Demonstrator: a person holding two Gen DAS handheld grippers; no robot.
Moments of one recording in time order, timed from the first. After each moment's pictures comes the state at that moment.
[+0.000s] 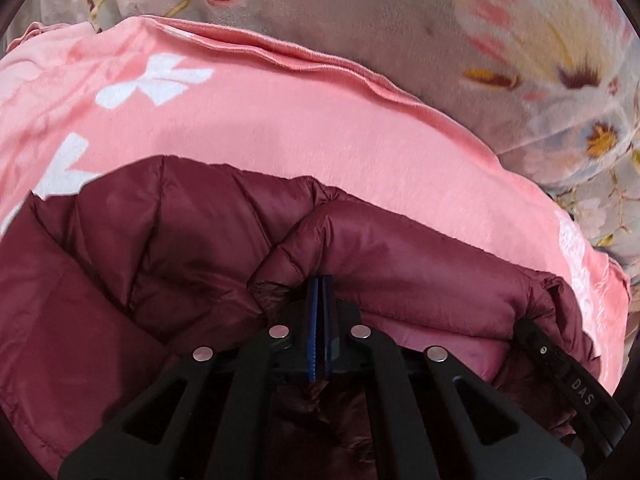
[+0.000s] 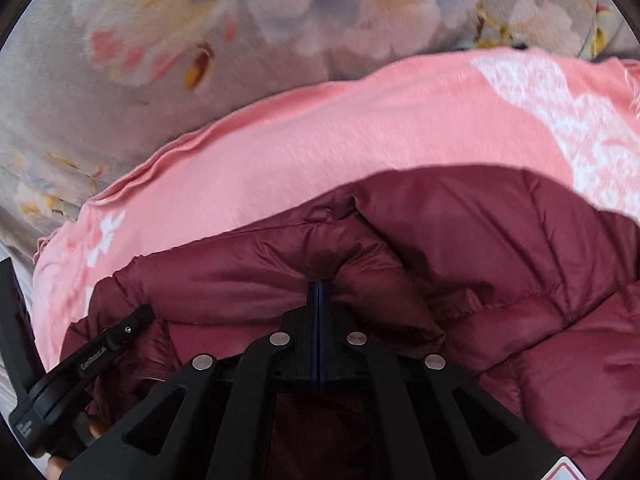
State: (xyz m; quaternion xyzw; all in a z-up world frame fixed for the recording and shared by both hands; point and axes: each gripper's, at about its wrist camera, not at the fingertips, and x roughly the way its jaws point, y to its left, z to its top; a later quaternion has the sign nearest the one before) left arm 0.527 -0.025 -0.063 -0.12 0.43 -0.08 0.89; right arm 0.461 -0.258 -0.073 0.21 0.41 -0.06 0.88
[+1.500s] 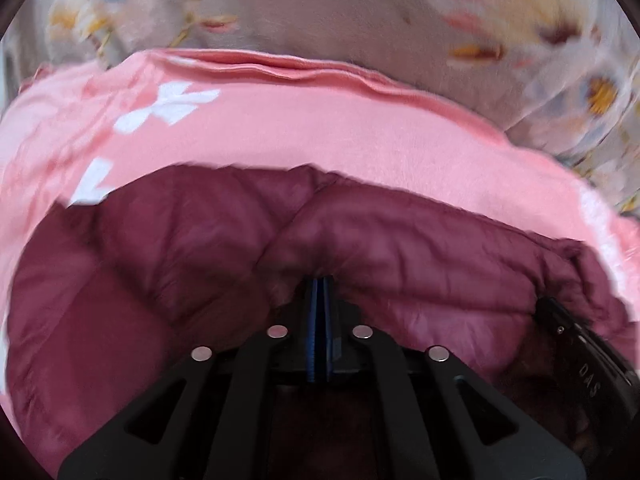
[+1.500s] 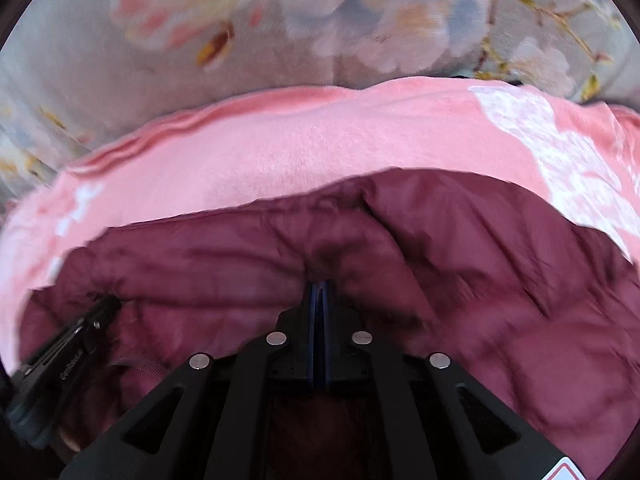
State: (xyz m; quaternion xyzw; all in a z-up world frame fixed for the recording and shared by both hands) left arm 0.498 -0.026 -0.048 -0.07 0.41 -0.06 0.91; right arm 0.440 -0.235 -0.065 0.14 0.40 -0.09 0.90
